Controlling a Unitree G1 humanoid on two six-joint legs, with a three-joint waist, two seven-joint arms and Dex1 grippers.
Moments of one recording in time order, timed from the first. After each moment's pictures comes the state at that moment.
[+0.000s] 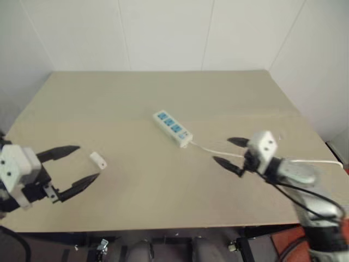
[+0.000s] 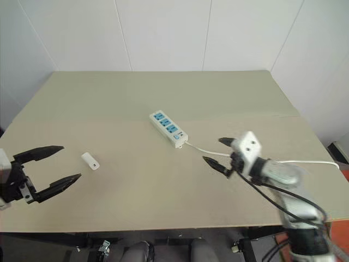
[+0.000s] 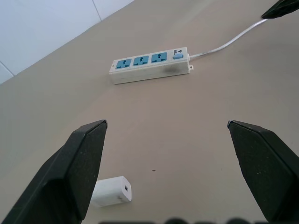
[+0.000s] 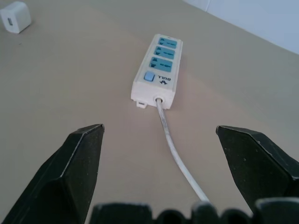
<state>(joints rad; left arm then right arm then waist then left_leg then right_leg) 0.31 0.85 0.79 -0.62 -0.68 0.46 -1.00 -0.26 -0.59 -0.04 -0.23 0.28 0.33 0.75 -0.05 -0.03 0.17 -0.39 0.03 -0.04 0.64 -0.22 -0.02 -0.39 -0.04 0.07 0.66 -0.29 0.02</state>
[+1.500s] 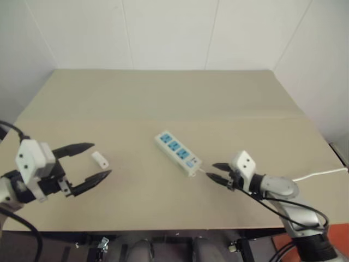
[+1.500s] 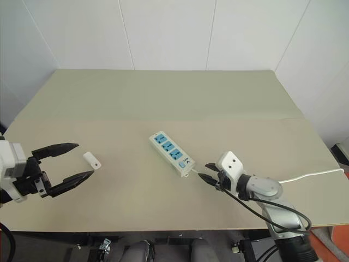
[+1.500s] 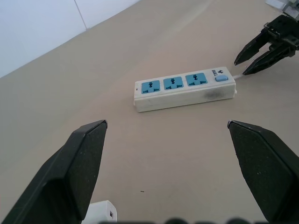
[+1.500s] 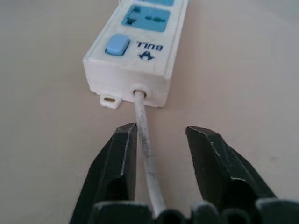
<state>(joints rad) 0.21 0.85 0.66 -0.57 -0.67 0.46 -1.00 -0.11 -0.58 0.03 -0.26 0.25 0.35 0.81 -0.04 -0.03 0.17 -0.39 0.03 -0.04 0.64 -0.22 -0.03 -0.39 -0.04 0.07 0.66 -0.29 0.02</state>
